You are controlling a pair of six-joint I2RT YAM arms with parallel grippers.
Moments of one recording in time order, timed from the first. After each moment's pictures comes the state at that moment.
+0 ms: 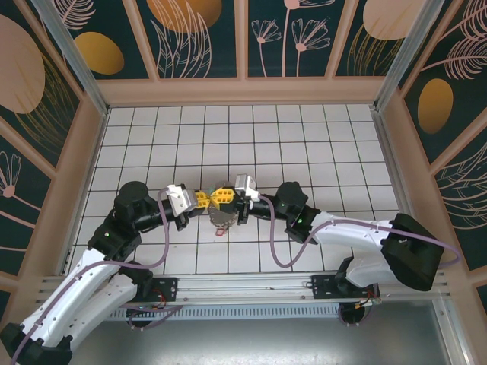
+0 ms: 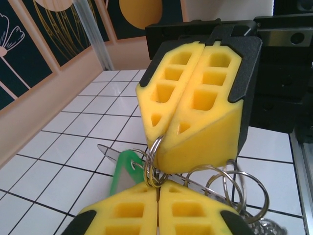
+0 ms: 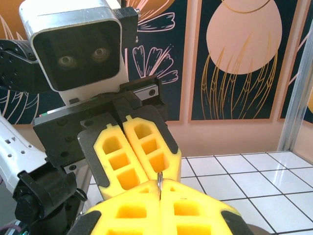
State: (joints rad) left arm -0.54 0.63 0.61 -0.24 0.62 0.36; right arm 1.01 1.31 0.62 0.84 -0.45 0.00
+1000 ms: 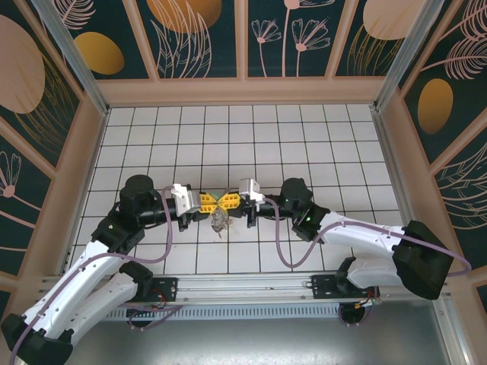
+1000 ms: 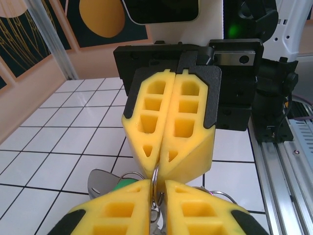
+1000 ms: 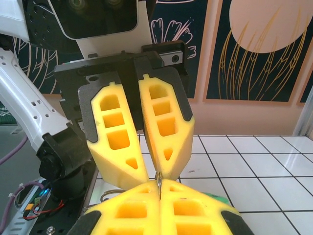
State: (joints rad) left arm -0.54 0.71 0.65 -0.25 0.78 0.39; right arm 0.95 1.23 0.61 0.68 -0.59 -0.06
